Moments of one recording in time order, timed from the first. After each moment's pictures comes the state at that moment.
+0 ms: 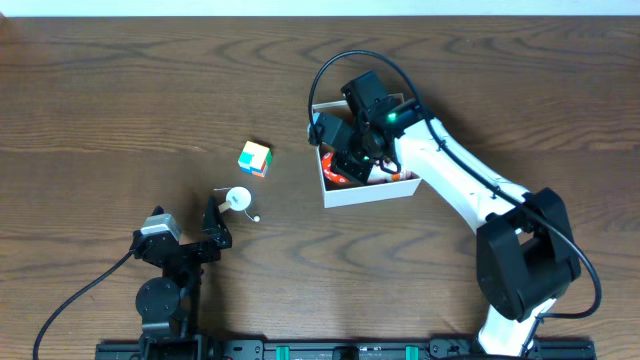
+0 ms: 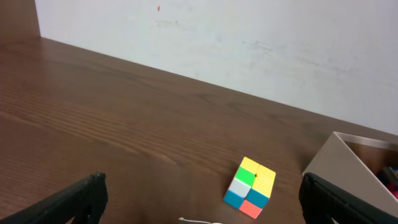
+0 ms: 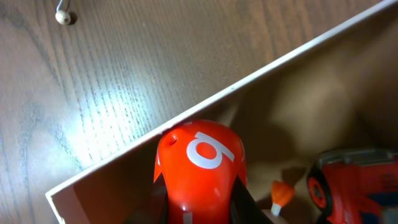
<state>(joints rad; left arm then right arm) 0.04 0.01 0.02 -0.12 -0.02 -0.26 0.54 1.93 1.47 -0.78 -0.32 -0.55</state>
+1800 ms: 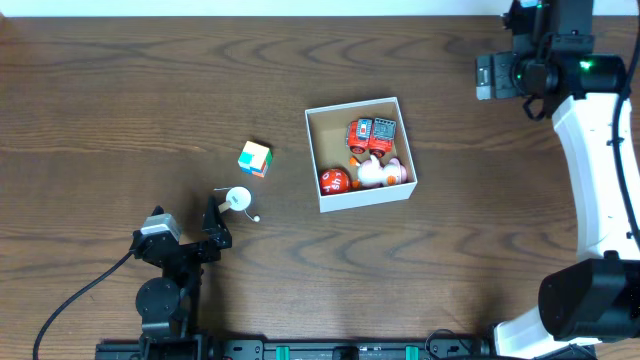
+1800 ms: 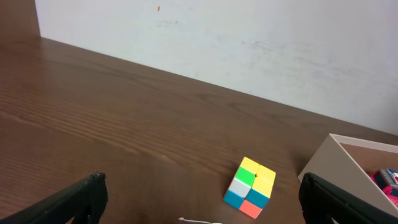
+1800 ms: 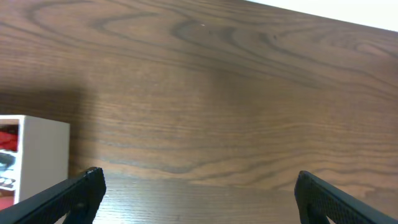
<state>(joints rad) 0.04 0.01 0.02 -0.12 -0.02 -0.26 -0.02 1.73 1.71 -0.89 0.07 -0.13</state>
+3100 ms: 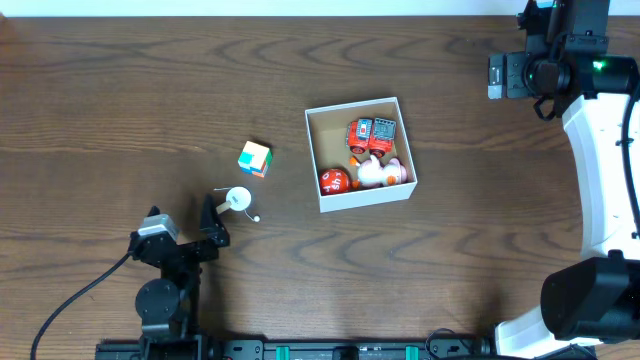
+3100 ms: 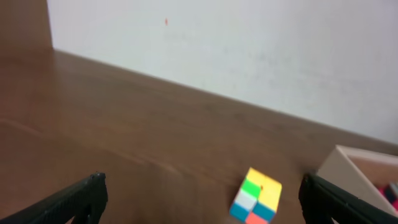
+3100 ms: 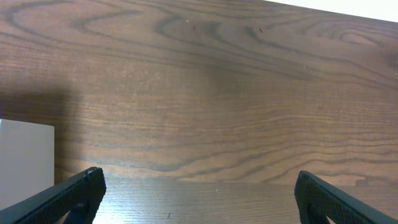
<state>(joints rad) 0.04 0.01 0.02 -0.05 -0.06 -0.25 -0.06 1.73 1.71 -0.89 0.07 -0.13</state>
